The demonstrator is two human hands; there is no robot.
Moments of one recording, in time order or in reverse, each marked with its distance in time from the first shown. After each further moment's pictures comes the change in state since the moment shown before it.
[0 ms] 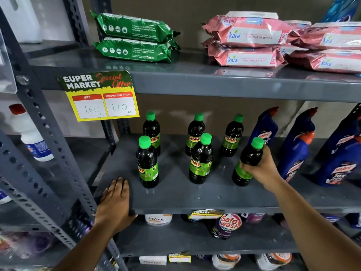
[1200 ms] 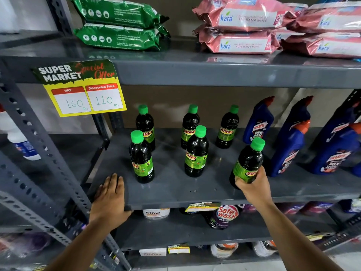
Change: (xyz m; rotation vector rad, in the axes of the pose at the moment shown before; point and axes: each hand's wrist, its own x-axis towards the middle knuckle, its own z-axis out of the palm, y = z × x) left_hand 0.000 0.001 0.000 -0.001 -0.008 -0.007; right_hand -0.056 0.054 0.021 -0.077 0.170 0.073
